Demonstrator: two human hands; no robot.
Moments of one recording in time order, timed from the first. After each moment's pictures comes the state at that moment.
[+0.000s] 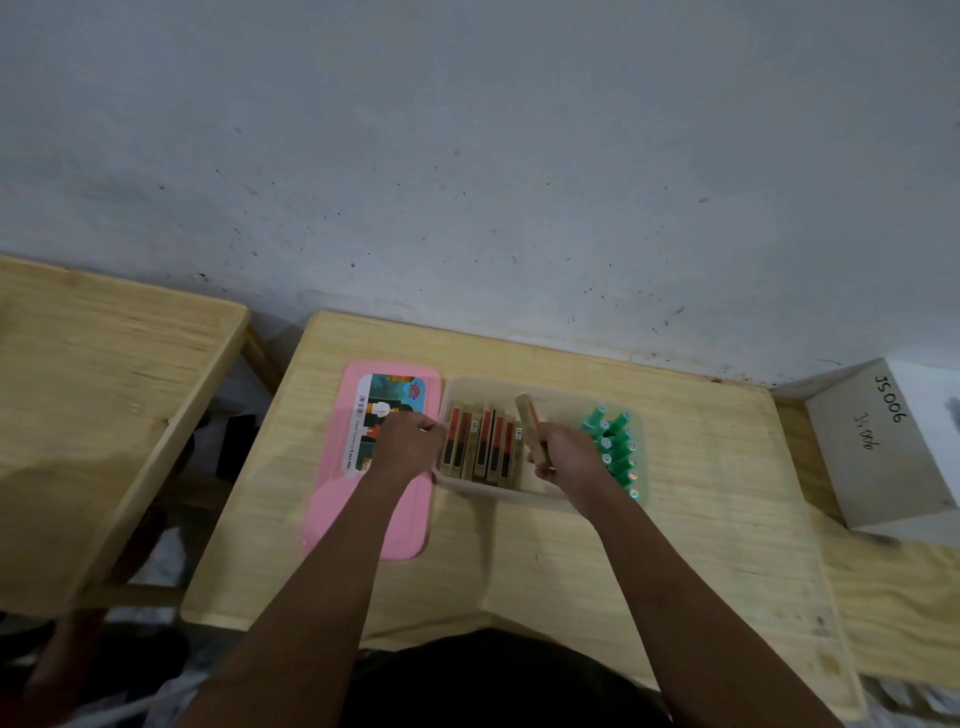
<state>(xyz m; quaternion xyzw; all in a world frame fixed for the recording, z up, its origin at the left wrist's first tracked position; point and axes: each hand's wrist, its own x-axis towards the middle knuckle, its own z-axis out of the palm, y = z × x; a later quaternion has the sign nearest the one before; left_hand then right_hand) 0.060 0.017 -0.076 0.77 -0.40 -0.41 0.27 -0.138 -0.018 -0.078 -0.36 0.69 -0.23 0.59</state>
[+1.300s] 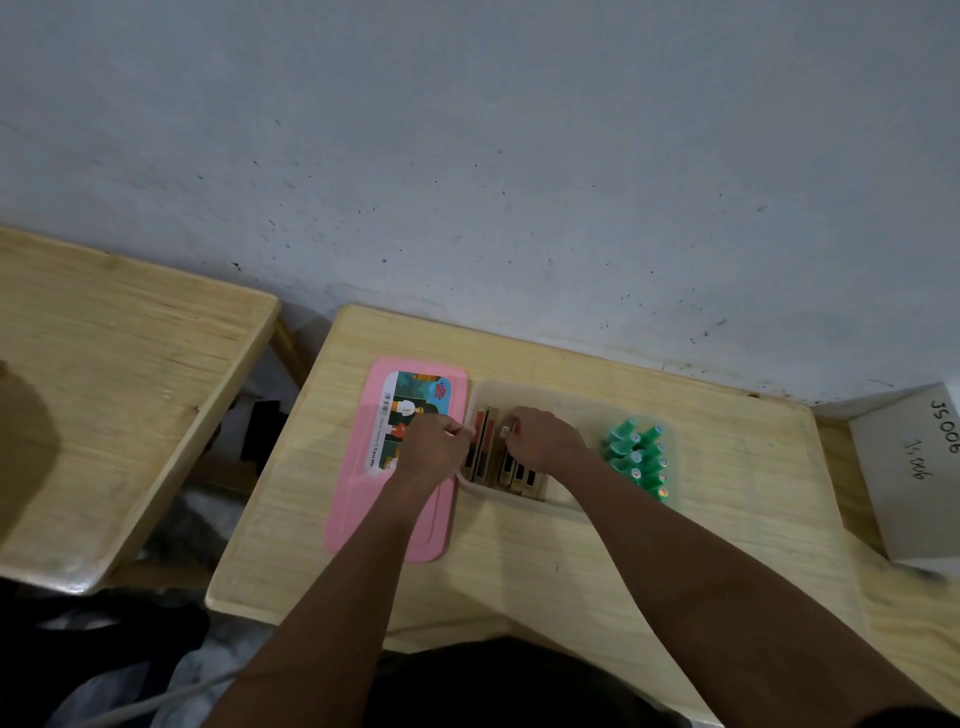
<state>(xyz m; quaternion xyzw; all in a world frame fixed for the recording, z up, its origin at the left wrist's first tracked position) 0.057 0.016 -0.069 0.78 -0.41 -0.40 0.26 -0.087 -0.057 -0.094 -0.75 0.58 0.11 0.31</state>
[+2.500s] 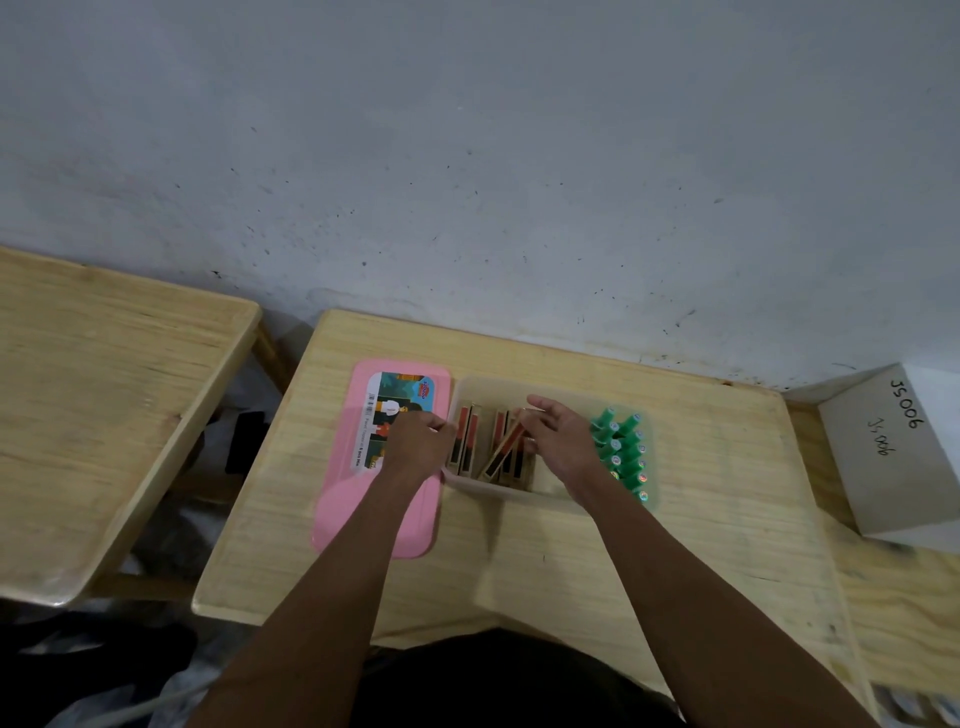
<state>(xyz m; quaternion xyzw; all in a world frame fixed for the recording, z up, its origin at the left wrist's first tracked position) 0.055 0.021 -0.067 0.78 -0.42 -0.37 0.27 -0.126 -0.026 -0.092 -0.46 0.61 -0.31 0.57</state>
